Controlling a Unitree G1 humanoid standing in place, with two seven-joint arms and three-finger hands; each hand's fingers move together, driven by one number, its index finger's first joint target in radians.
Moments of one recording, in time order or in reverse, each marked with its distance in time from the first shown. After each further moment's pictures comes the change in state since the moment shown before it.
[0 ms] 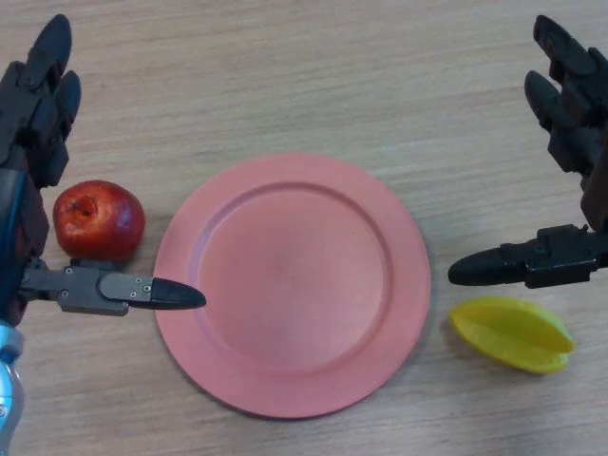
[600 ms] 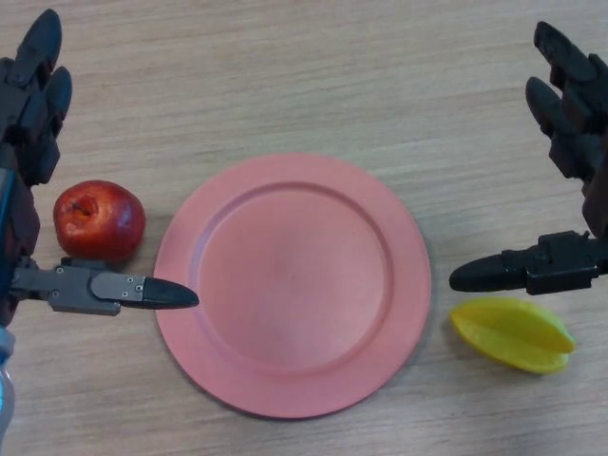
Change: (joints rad) left arm 0.002 0.003 0.022 -0.010 -0.006 0.000 -0.013; right arm 0.027 0.000 0.002 -0.030 -0.031 0.006 0.002
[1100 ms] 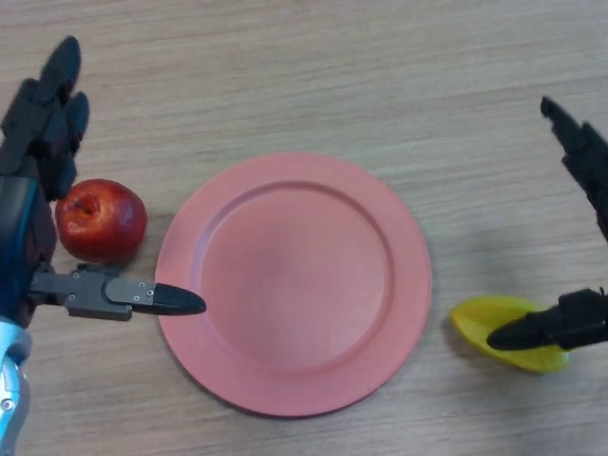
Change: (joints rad) left arm -0.007 0.000 -0.042 0.084 0.006 0.002 0.000; right arm 0.136 -0.001 -0.003 0.053 -0.450 -0.122 0.137
